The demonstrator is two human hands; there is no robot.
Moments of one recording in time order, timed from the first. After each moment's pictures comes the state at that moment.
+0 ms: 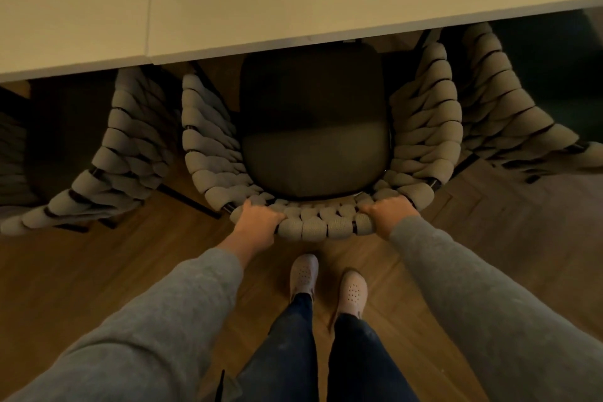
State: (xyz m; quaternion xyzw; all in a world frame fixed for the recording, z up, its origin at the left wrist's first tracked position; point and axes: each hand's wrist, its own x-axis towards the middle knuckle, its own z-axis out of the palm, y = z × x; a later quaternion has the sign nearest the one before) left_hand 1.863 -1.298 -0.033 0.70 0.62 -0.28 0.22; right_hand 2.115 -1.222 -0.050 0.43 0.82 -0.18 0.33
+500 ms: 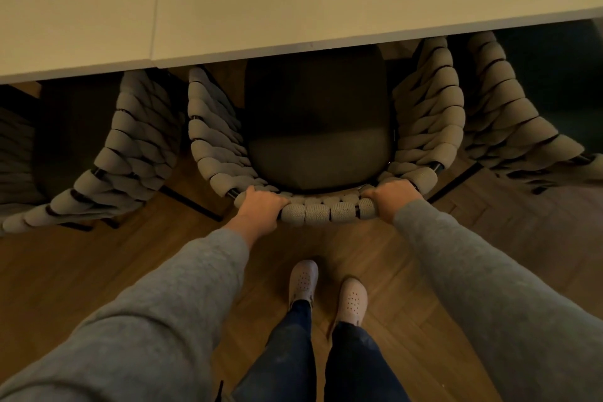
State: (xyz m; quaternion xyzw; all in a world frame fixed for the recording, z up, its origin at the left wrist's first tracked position) left_hand 1.866 -1.263 -0.033 0.70 0.64 -0.25 0.20; right_hand 2.117 -1.178 -0.053 0.41 0.84 -0.15 0.33
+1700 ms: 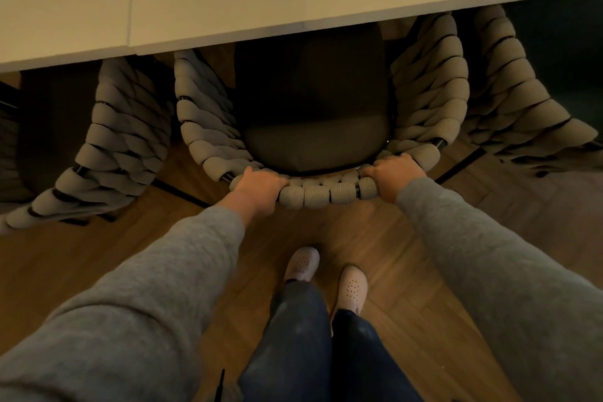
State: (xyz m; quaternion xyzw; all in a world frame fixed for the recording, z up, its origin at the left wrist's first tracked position) left_hand 1.866 -1.227 -0.039 0.71 0.60 -0.29 0.22; right_hand 2.116 -1.147 -0.052 0.40 0.85 -0.11 0.32
